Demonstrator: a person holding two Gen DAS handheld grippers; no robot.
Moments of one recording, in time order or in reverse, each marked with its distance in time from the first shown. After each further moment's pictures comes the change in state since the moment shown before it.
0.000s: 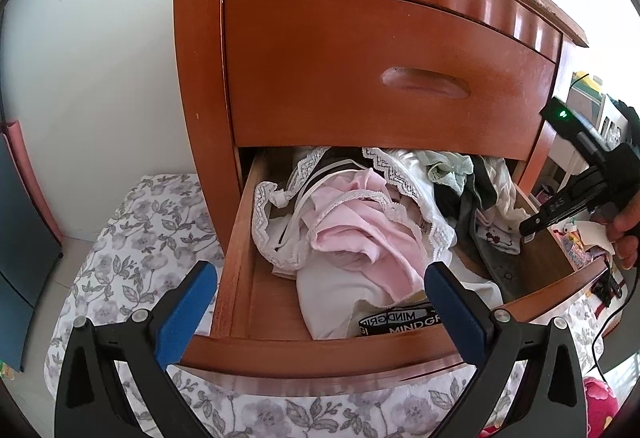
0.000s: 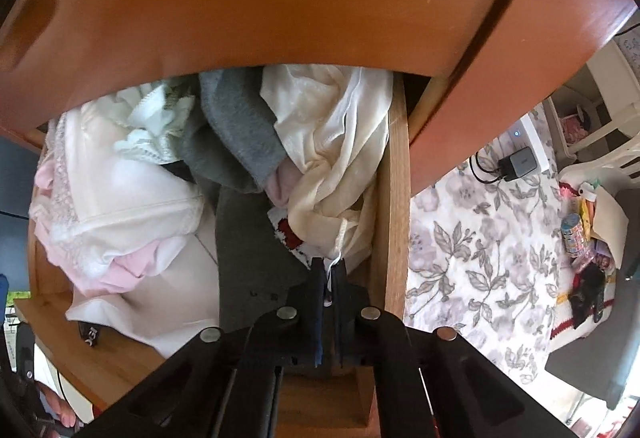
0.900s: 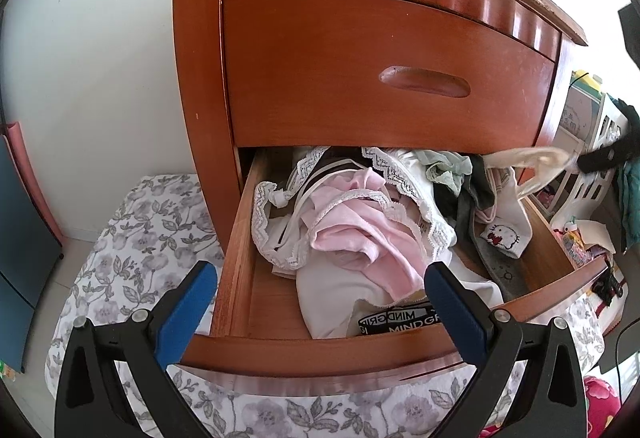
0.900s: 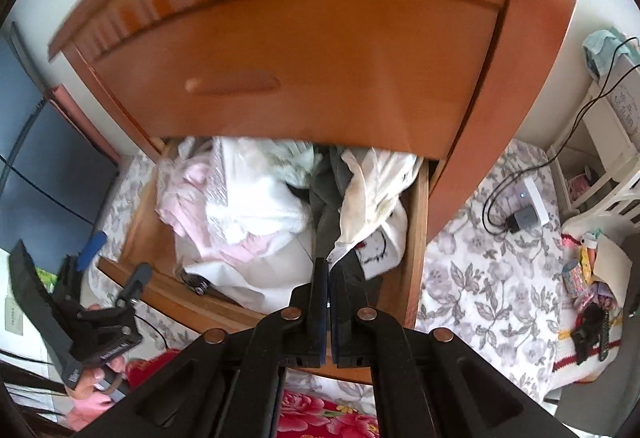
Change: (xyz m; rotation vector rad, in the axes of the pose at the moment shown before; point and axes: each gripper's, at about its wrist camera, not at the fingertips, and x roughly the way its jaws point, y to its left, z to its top) left arm -0.001 -0.001 -0.001 0.004 -0.001 -0.001; right arm -0.131 0.030 -0.050 -0.095 -0.291 0.139
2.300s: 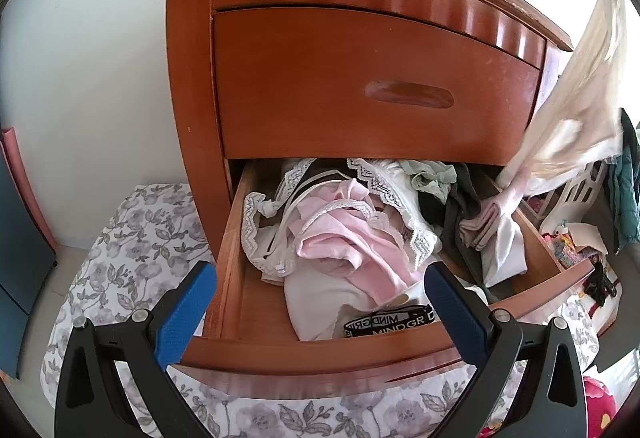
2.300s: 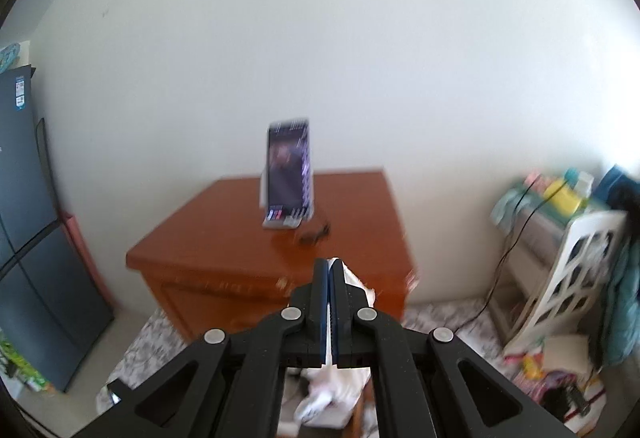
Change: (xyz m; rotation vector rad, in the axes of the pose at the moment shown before) left arm -0.010 -0.006 0.002 0.011 -0.034 -0.031; right arm -0.255 0.001 0.029 0.043 -0.679 -0.152
